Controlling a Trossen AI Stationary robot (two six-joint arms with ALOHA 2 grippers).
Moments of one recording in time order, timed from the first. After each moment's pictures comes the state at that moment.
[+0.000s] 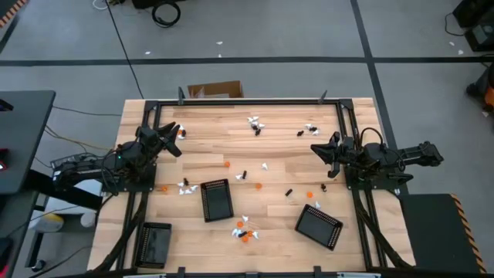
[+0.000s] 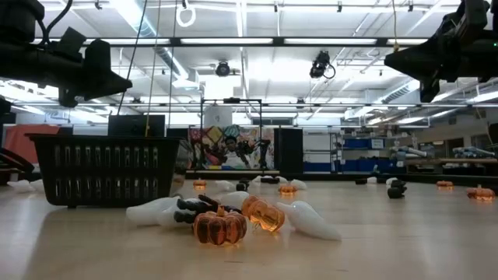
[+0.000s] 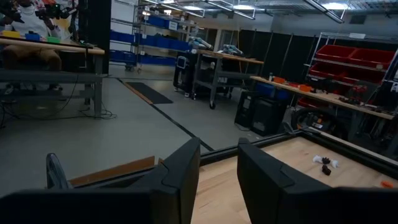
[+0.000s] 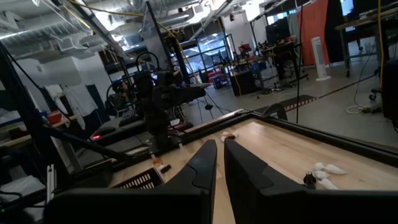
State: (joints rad) left arm 0.12 0.01 0.02 0.08 -0.79 -0.14; right arm 0.16 0.00 0.01 0.16 0.45 0.23
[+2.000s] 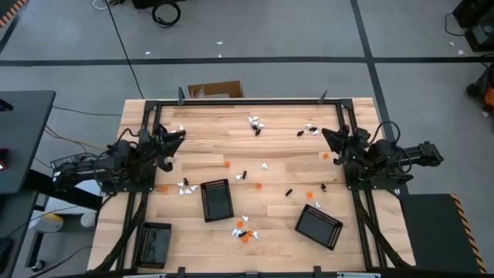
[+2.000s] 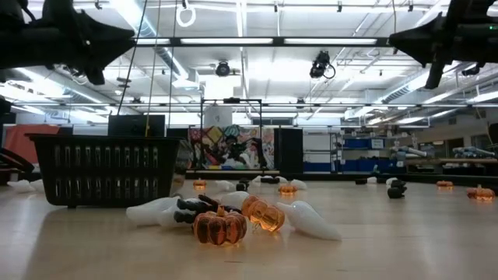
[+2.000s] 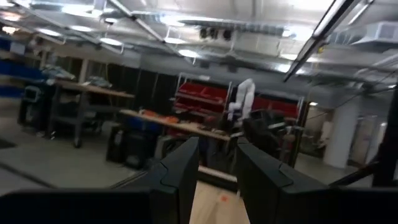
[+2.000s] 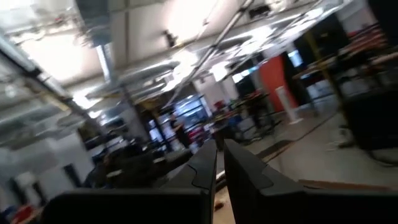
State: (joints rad) left arm 0.13 0.01 0.02 0.35 -0.22 -0.16; right arm 0.15 0.00 0.01 0.46 0.64 0.21
